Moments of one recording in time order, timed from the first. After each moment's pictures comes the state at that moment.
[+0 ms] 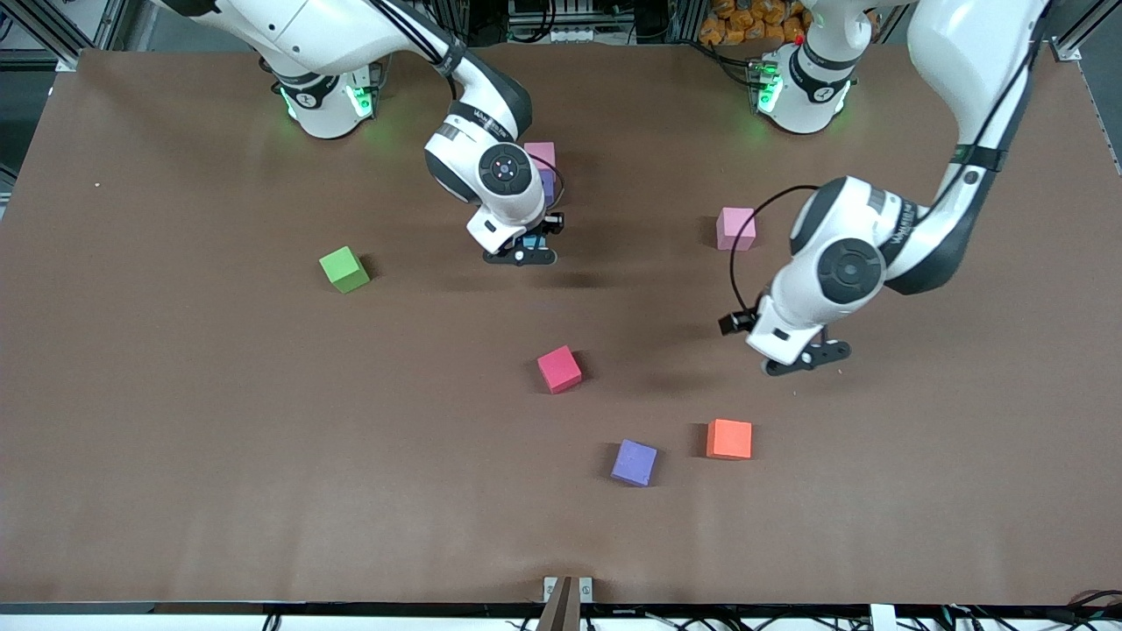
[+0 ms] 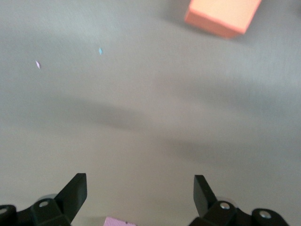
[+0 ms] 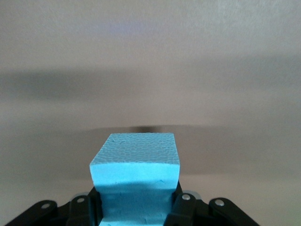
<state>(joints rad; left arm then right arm) 0.12 0.43 -0.50 -1.82 0.19 2.06 -0.70 0.30 0.53 0.60 -1.98 -0.14 2.27 0.98</state>
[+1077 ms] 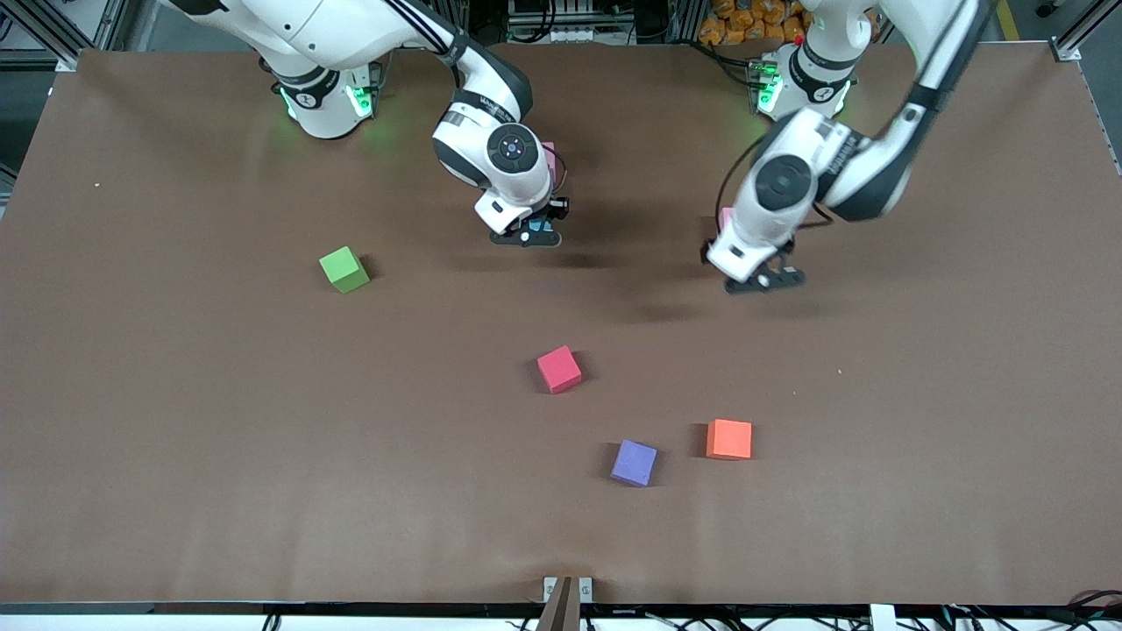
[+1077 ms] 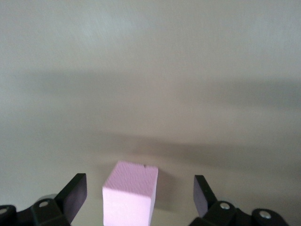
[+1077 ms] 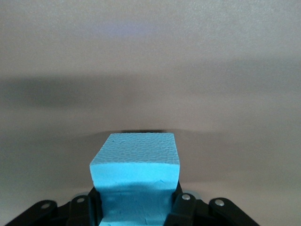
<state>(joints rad) 0.16 0.17 -0.70 -2.34 0.20 2.23 -0.73 0.30 0.53 0.64 -2.06 -0.16 2.35 1.06</state>
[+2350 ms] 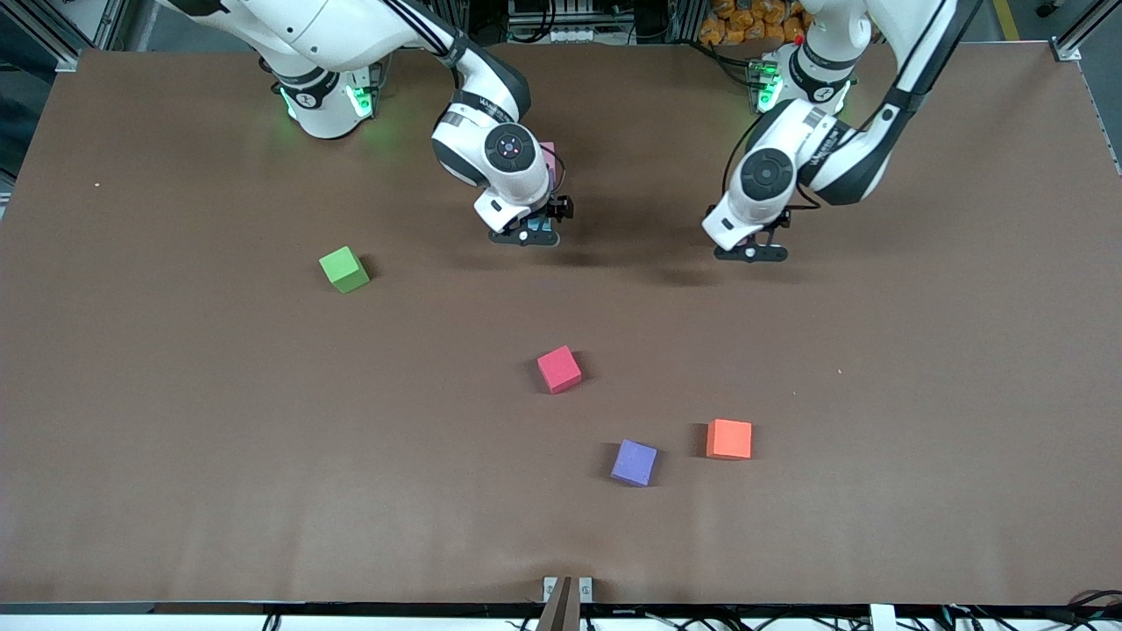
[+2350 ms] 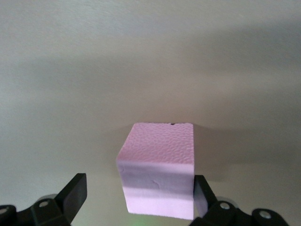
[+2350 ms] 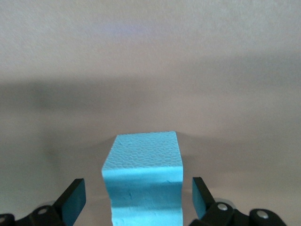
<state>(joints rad) 0.26 0.18 -0.74 -2.49 0.20 2.27 -0.56 0.29 0.54 0.64 -2.06 -0.16 2.39 1.09</state>
